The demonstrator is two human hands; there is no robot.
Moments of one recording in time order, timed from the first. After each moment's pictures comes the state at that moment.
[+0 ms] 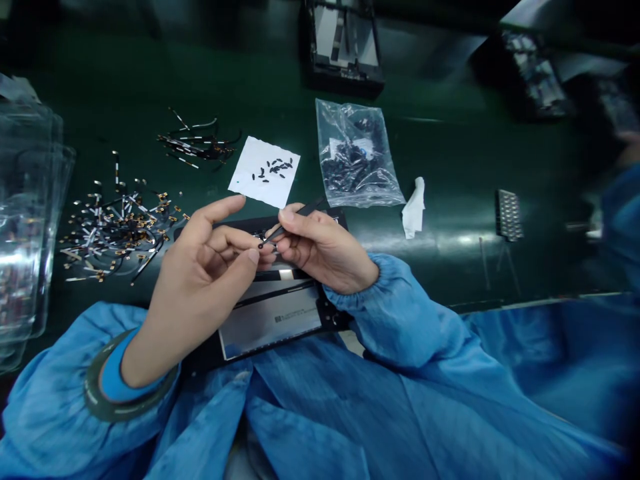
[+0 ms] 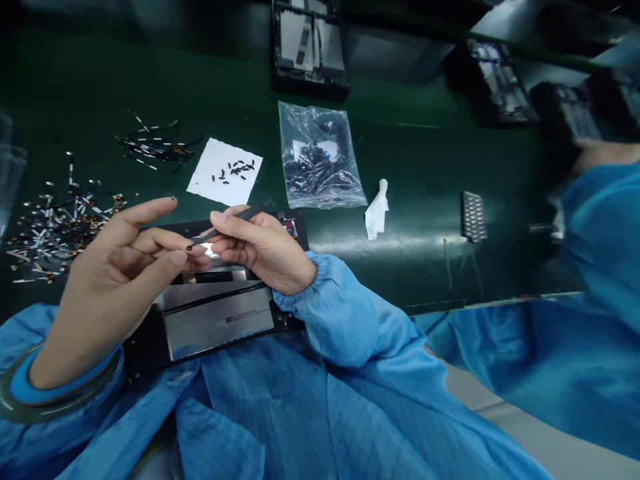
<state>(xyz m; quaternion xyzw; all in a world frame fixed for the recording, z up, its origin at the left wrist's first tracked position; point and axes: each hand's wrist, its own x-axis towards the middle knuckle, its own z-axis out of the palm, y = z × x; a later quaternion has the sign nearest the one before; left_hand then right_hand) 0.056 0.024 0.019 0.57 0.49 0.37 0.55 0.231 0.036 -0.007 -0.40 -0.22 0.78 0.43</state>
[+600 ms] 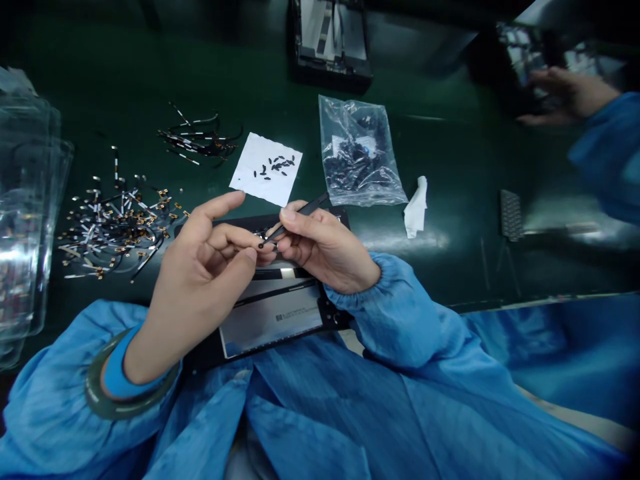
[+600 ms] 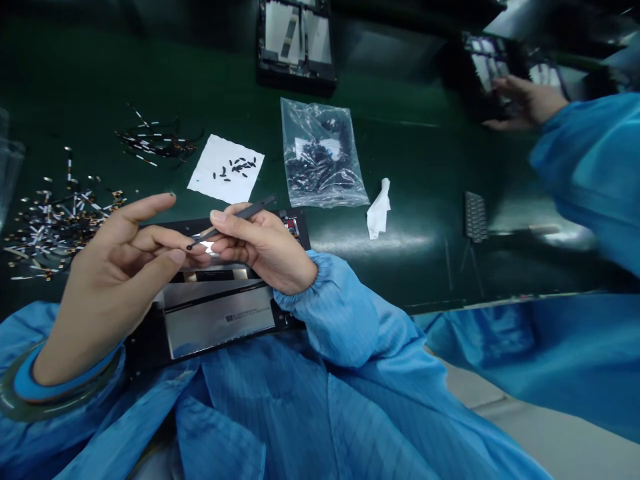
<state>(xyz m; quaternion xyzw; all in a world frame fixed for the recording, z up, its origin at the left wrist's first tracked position) 0.060 0.026 0.021 0.54 0.46 0.39 0.58 0.230 0.035 -0.006 -0.42 -0.23 0.77 0.43</state>
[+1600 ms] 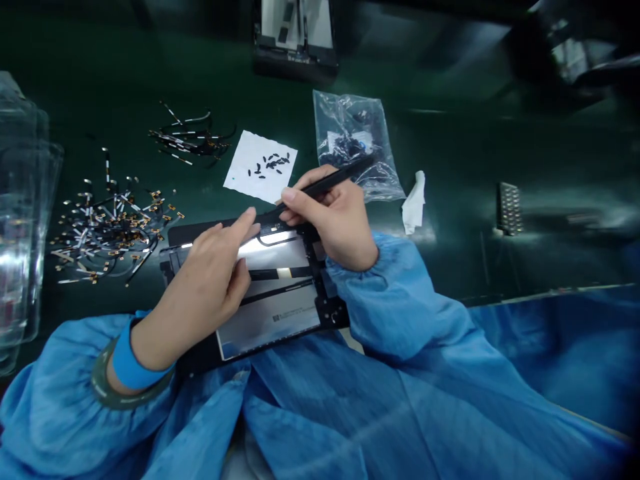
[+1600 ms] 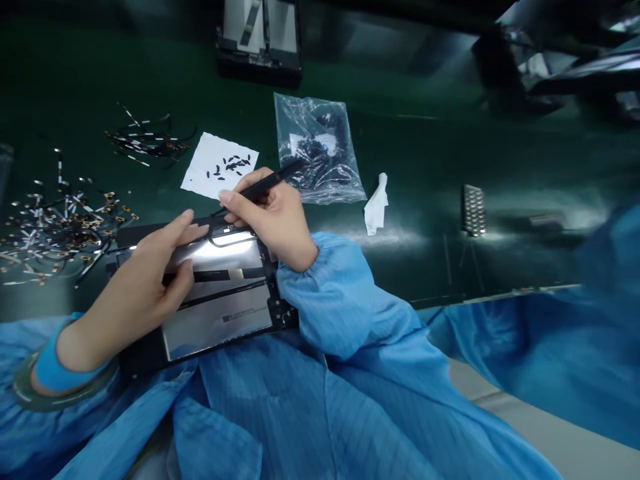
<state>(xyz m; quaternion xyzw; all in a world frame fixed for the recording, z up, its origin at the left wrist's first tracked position) 0.042 0.031 -0.016 0.87 0.37 0.20 0.24 0.240 0.050 -0.014 -0.53 -0.43 0.51 0.52</state>
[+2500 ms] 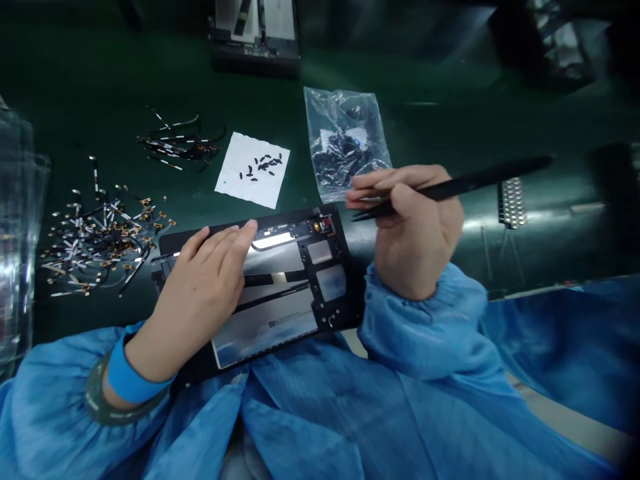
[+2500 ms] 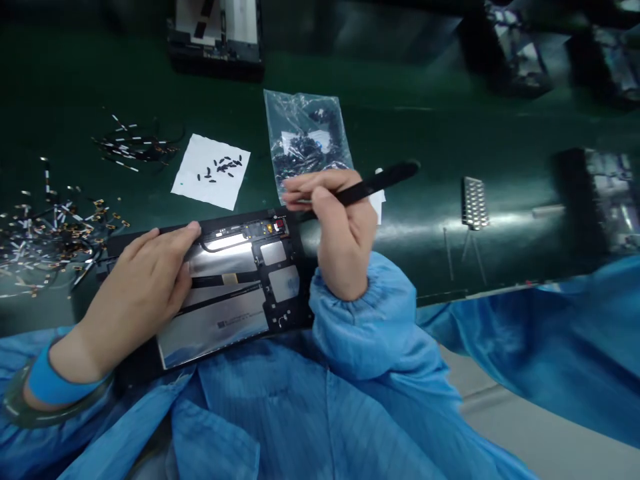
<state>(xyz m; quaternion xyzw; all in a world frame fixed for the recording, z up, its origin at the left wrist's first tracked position) 0.046 0.035 -0.023 0.93 0.34 0.13 0.05 0.280 0.017 -0.007 -0.55 -0.46 0.25 0.65</state>
